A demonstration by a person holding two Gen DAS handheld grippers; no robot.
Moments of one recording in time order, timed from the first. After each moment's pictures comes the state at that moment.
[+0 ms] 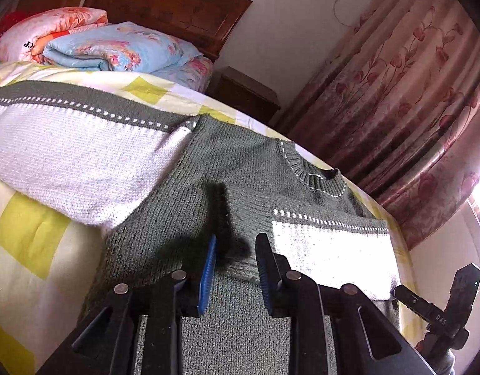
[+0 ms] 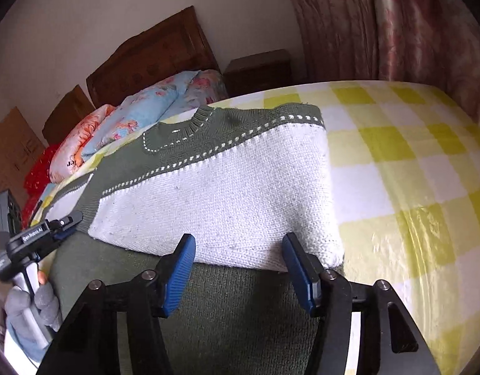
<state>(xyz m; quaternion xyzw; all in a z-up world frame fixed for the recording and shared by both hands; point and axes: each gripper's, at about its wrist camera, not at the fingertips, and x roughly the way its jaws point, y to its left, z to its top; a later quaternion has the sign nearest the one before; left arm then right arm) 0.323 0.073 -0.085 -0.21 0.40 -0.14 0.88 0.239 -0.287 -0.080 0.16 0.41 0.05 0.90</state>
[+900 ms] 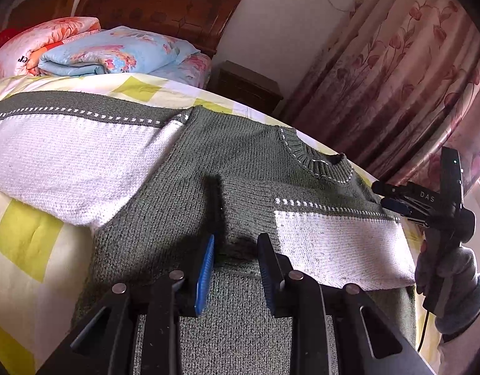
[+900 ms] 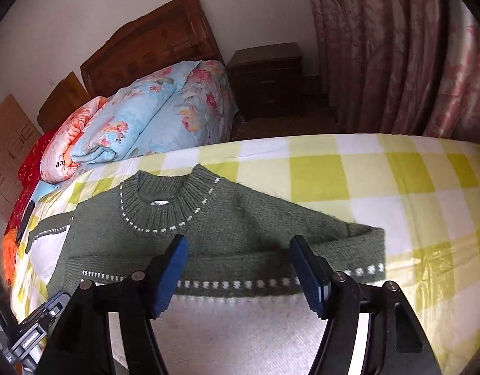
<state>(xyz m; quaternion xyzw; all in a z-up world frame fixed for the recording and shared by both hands) 0.329 0.057 -0.091 -0.17 0.42 -0.13 0.88 0.397 -0.274 -0.065 0.12 0.45 0.06 0.88</state>
